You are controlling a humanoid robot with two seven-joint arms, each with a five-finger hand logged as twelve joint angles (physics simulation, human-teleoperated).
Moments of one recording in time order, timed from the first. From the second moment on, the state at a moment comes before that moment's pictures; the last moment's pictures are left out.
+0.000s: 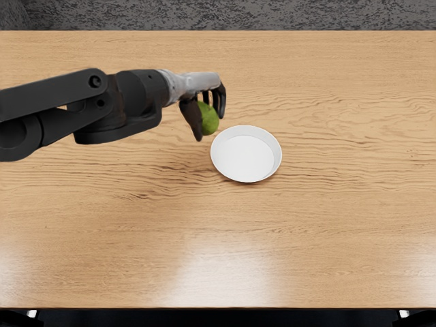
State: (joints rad) left arm -1.36 0.37 -0.24 -1.45 1.07 -0.17 0.61; right arm -0.02 0.00 0.09 0.08 0.12 0.18 -0.22
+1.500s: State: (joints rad) left arm -1.37 0.00 -0.24 -0.90 1.07 -0.24 0.61; right arm -0.02 0.00 0.09 0.08 0.12 0.18 -0.22
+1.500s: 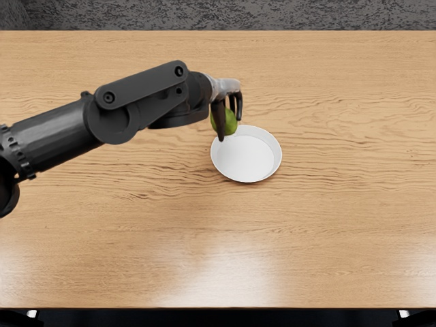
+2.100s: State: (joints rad) left arm -1.37 0.00 -0.25 -0.89 1.05 -0.25 0.61; right arm -0.02 0.00 0.09 0.08 0.12 0.18 -0.22
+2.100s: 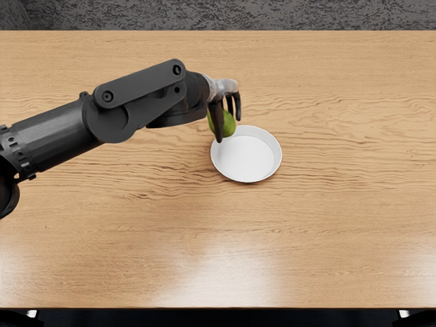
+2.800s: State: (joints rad) left arm -1.37 0.00 -0.27 -0.92 0.99 -0.28 0.61; right arm -0.02 0.00 0.09 0.08 0.12 0.18 -0.22
